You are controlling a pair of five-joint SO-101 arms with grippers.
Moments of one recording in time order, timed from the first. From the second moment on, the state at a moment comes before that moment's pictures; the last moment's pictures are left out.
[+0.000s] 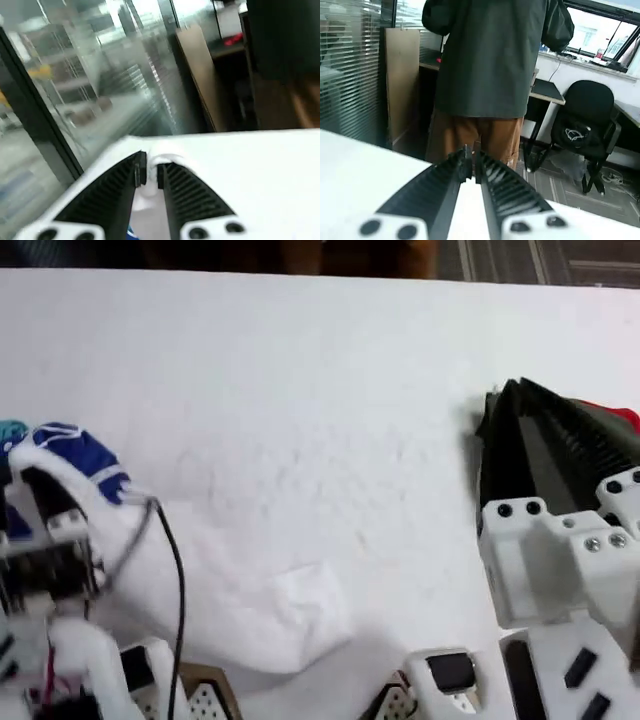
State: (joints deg) left arm -30.7 -88.4 44.0 59.3 -15.3; right arm -10.4 -42.6 -36.2 90.8 13.2
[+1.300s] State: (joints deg) left arm -62.7 -72.9 74.0 69.1 -56.5; right arm -43.3 34.2 -22.2 98.0 35.9
